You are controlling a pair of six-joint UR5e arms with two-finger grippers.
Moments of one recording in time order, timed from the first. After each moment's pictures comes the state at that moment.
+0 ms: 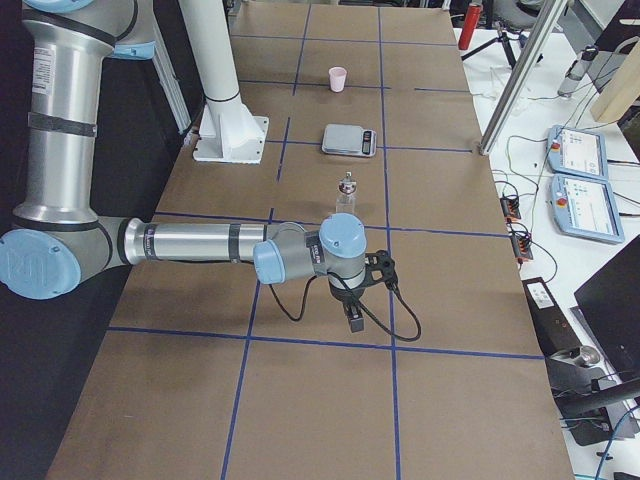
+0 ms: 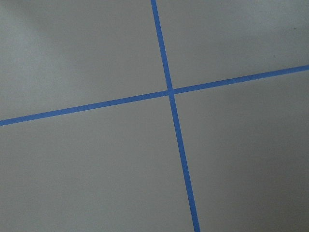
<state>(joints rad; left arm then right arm) -1.64 -1.37 -1.81 -1.73 -2.36 0.09 1.48 -1.72 1.74 -1.32 2.31 -0.05</state>
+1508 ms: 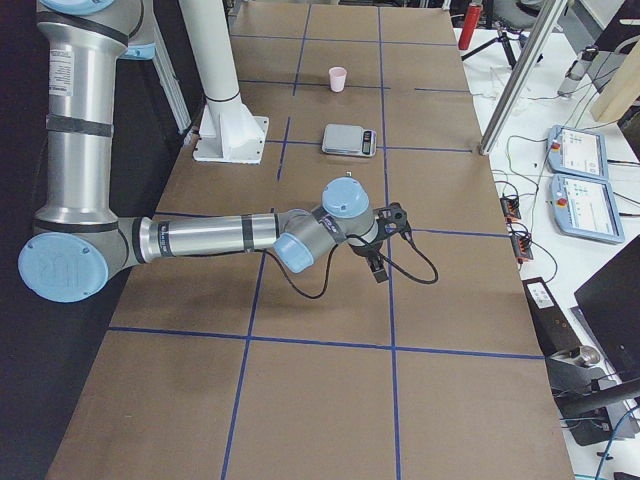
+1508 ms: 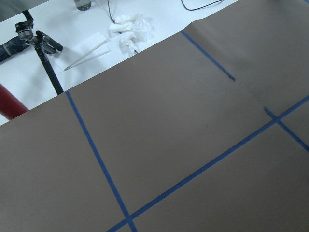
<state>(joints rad) -1.55 -1.39 -1.81 -2.38 -2.57 -0.12 1.34 -1.67 1.76 -0.94 2.30 0.37</state>
